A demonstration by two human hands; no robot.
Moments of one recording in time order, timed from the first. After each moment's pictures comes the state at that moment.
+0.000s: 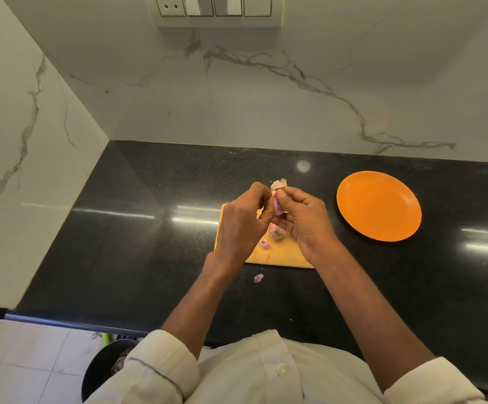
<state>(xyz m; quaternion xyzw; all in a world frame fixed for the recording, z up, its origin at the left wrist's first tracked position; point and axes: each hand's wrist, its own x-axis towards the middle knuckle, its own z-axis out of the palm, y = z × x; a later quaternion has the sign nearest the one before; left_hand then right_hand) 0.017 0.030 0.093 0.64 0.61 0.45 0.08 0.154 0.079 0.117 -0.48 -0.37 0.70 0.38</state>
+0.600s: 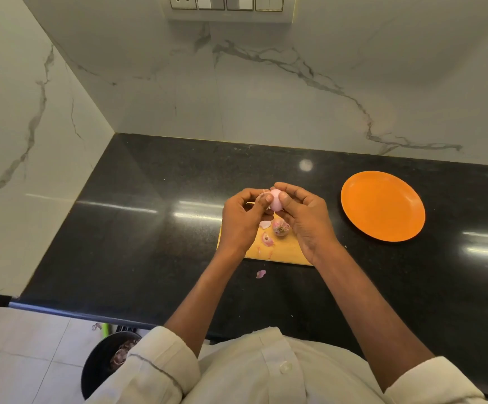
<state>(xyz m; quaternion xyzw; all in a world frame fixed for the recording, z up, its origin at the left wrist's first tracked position) 0.016 0.025 0.084 0.37 0.62 0.57 0.40 0.149 0.074 0.107 -0.49 -0.43 0.66 0.38</state>
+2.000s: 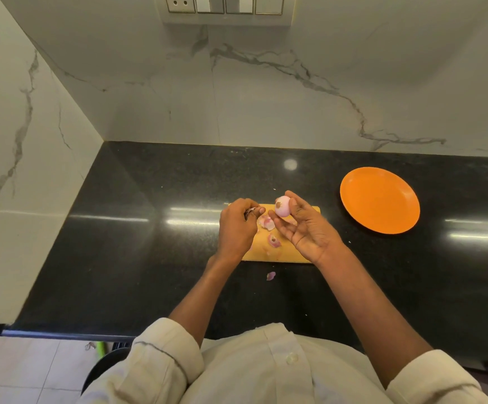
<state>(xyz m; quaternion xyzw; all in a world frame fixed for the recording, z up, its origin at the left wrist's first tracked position) -0.026 0.031 0.034 0.48 0.70 0.45 0.28 0.137 0.068 0.089 -0.46 -0.13 0.78 0.39</state>
